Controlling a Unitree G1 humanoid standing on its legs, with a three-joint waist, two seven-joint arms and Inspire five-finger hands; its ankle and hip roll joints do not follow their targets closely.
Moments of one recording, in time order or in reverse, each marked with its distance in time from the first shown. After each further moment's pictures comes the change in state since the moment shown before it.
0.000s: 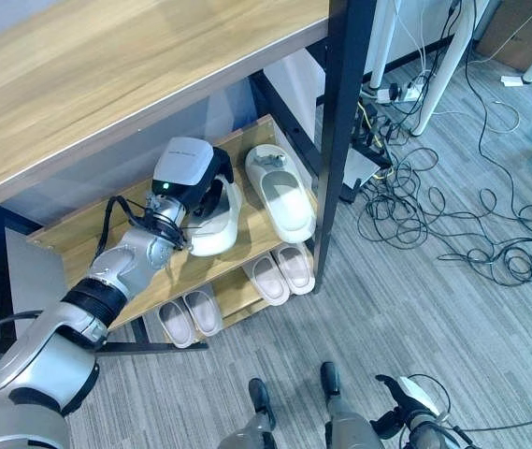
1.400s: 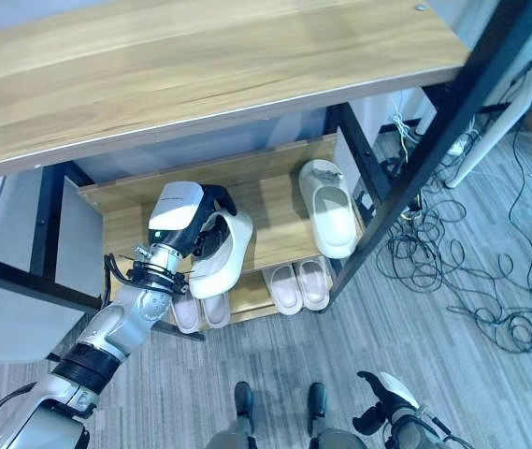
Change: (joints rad) left arm 0.425 -0.042 0.261 -0.359 -0.027 -0.033 -0.006; right arm -0.041 0.054 0.031 0.029 -0.024 0.016 0.001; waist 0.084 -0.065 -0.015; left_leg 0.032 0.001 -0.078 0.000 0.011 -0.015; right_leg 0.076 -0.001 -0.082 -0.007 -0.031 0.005
